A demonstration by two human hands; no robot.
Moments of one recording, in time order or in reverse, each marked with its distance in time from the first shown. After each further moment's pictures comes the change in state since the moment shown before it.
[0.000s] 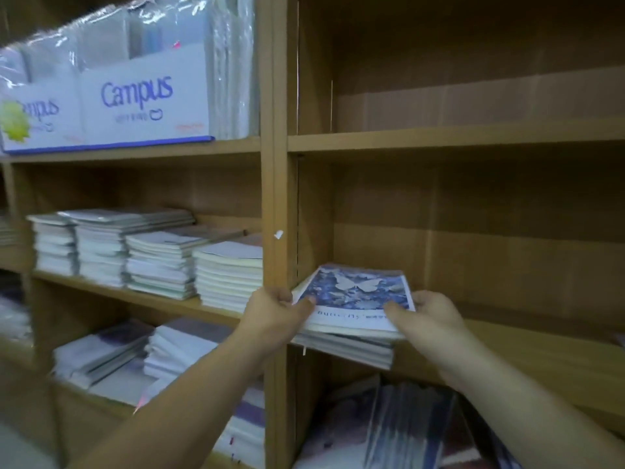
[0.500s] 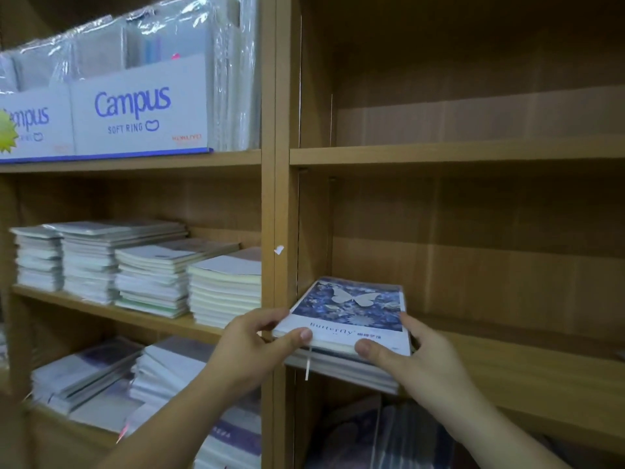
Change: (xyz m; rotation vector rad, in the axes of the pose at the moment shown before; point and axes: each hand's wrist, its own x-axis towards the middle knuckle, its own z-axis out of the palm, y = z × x) left_hand 0.018 -0.040 -0.029 0.166 -0.118 0.306; right_hand -0.002 0.022 0.018 0.071 -0.119 -0.108
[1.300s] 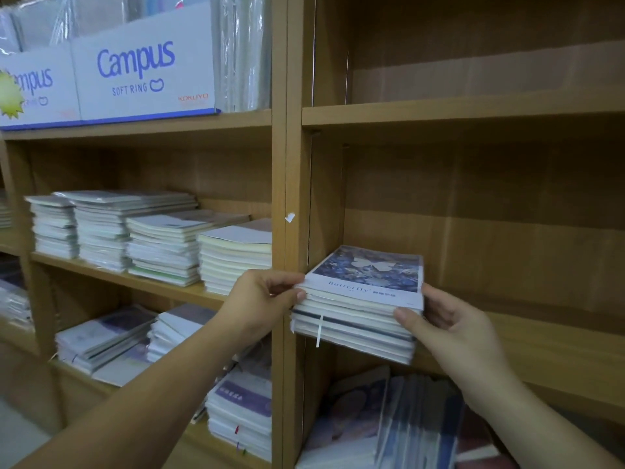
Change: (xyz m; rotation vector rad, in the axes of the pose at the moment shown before) left_hand 0.020 -0.002 -0.001 -0.083 0.022 -0.071; right_hand 0.006 0.030 -0.011 0.092 0.139 -0.059
